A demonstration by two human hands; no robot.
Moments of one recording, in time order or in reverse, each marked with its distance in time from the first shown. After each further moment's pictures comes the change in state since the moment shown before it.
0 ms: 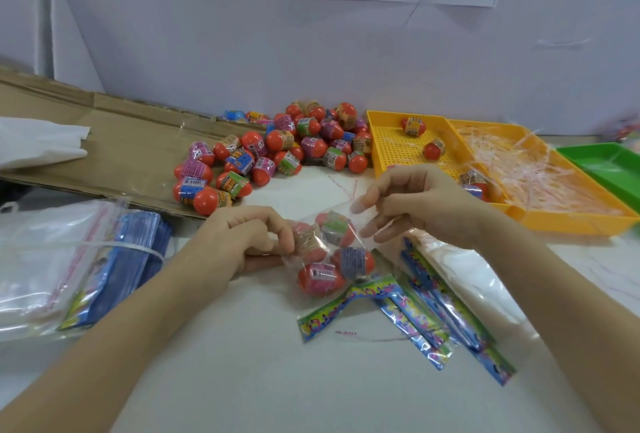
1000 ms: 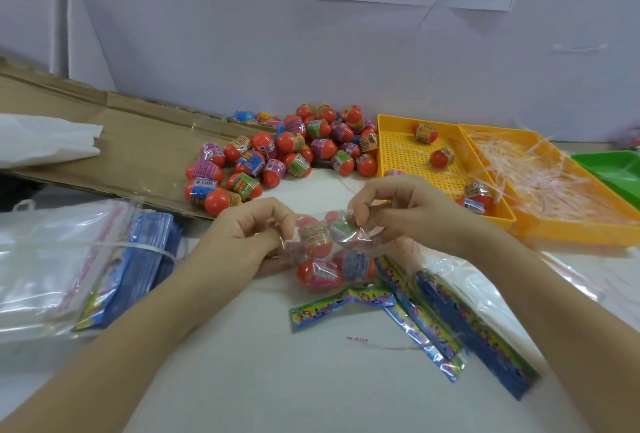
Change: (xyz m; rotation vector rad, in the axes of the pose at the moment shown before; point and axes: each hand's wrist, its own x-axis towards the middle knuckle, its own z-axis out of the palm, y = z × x) left_hand 0.004 -0.012 -0.004 0.097 0.072 0.062; right_hand 0.006 -0.008 0.022 -0.174 -0.092 -0.057
